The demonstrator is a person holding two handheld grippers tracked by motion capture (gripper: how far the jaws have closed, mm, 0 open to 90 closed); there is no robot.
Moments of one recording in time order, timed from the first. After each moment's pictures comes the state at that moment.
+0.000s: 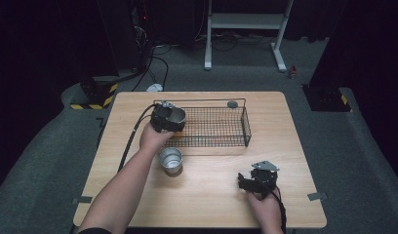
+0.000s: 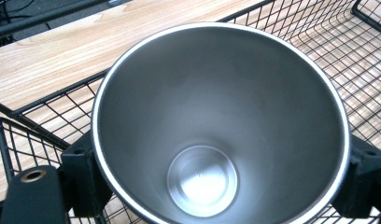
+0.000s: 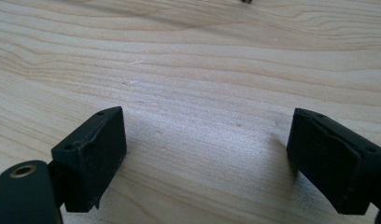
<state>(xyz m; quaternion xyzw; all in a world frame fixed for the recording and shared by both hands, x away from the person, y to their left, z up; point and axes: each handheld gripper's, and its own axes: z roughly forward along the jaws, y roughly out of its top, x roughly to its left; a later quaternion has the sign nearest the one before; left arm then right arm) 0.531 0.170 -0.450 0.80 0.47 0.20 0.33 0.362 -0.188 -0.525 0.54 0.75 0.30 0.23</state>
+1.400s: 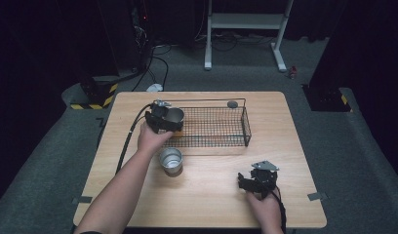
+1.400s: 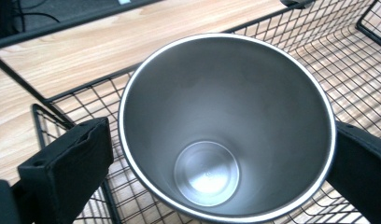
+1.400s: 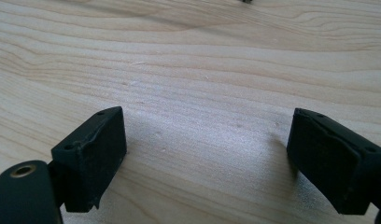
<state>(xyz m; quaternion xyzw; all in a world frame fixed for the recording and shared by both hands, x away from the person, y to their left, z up) 0.524 0.179 -0.441 0.77 0.49 0.21 0.34 0.363 -0.187 -0.525 0.54 0.75 0.30 0.23</state>
